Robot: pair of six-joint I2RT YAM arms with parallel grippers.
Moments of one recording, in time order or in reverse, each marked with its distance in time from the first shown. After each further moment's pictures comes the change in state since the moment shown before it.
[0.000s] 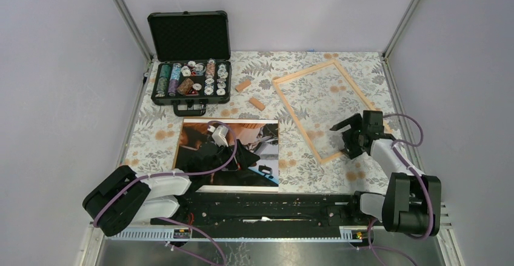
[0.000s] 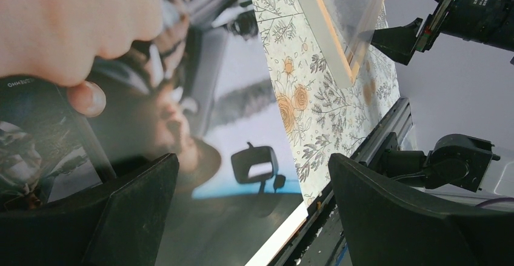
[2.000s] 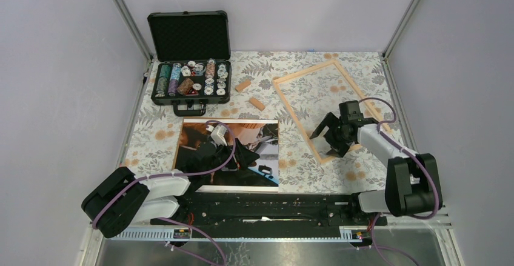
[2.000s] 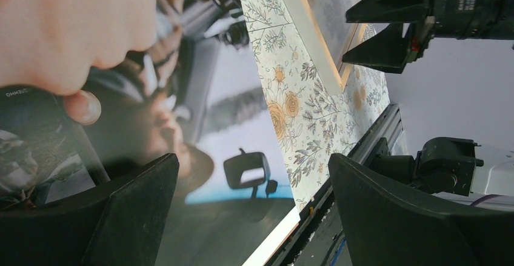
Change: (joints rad) left arm 0.010 -0.018 -0.006 0.028 0.001 -0.014; right arm 0.258 0.192 0.196 -0.218 -0.045 -0.184
